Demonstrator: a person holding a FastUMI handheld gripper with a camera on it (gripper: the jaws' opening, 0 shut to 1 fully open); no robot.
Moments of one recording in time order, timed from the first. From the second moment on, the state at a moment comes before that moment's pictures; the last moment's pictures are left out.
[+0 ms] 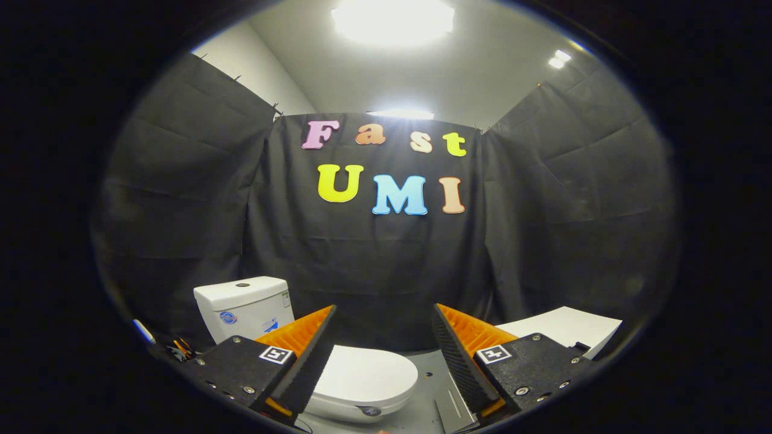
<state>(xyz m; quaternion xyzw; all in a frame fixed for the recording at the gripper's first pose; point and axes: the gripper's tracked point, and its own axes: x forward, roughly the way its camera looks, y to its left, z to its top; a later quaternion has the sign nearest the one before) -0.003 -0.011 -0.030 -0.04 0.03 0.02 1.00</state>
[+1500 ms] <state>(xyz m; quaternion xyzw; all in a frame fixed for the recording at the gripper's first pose) 0.005 0.021 -0.311 0.30 0.25 -0.04 0.92</state>
